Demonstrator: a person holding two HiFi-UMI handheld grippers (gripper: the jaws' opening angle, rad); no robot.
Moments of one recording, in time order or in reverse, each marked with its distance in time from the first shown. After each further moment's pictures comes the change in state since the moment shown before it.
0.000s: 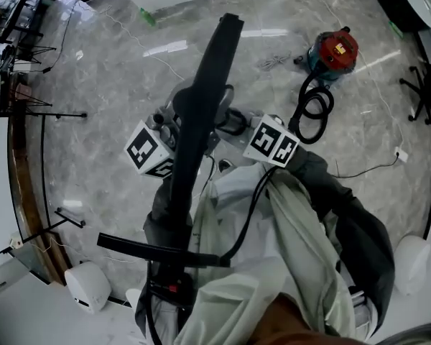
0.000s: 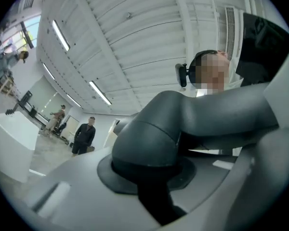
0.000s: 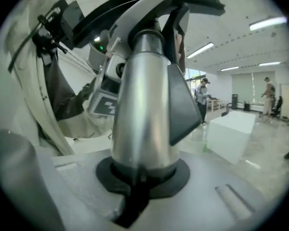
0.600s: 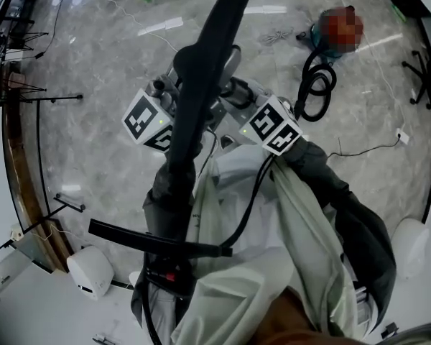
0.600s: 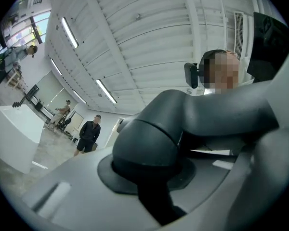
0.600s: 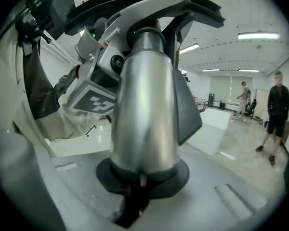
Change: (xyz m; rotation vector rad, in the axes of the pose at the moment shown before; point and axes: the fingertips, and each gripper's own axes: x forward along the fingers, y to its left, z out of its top) left arm 0.003 0.014 -0.013 -0.070 0.001 0.030; right arm -0.002 -0.020 -0.014 0.063 0.064 -0.257
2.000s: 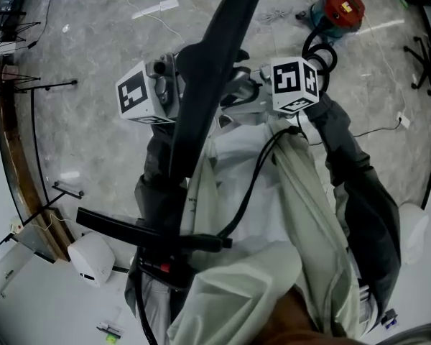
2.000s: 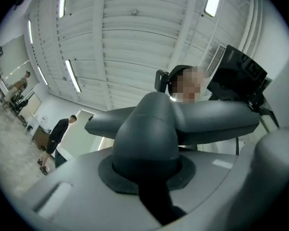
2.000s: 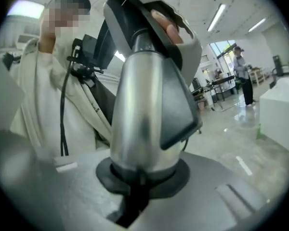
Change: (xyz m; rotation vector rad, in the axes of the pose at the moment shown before) left arm -0.040 -0.070 0.001 -0.047 -0.006 -0.493; right arm -0.031 0.099 -0.007 0.021 -0.010 0.804
